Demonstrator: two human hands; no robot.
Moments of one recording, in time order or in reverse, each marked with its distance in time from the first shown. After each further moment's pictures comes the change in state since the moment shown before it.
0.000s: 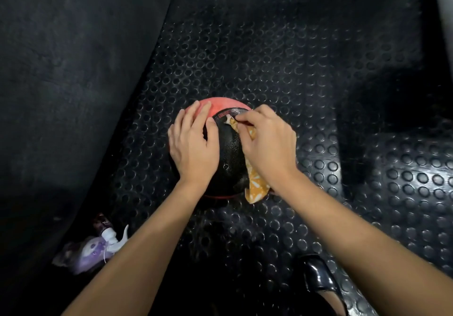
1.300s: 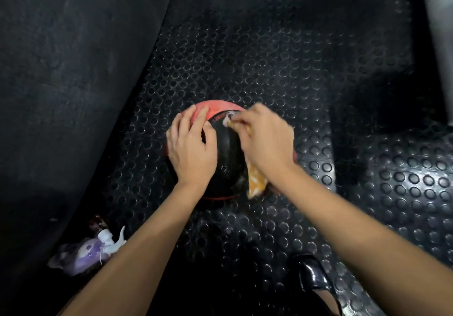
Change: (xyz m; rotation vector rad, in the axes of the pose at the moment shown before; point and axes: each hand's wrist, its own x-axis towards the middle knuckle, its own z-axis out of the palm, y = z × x) left_hand -0.004 0.003 0.002 0.018 0.050 0.025; right_hand 0.012 0.000 -0.009 -0.115 -0.104 -0.003
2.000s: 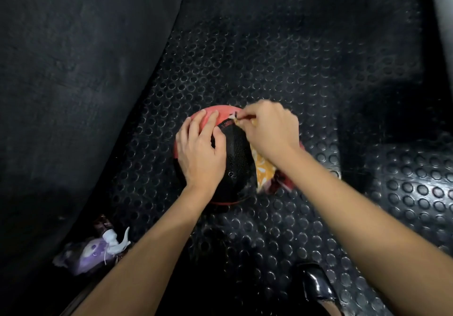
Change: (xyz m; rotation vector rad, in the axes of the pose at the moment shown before) left_hand -0.001 0.002 0.001 0.012 0.013 0.002; right_hand 0.029 -0.009 -0.012 -0.051 -0.174 0.069
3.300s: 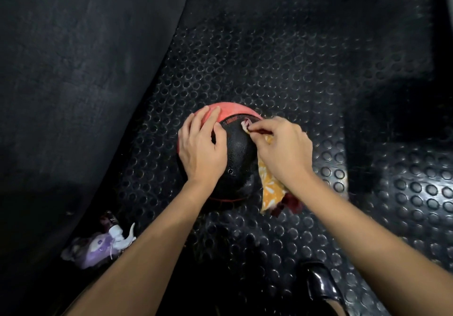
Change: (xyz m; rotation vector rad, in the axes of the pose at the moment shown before) left_hand 0.005 -0.004 -0.003 -0.044 0.005 -0.024; right_hand -0.032 0.015 0.013 0.207 0.037 0.132
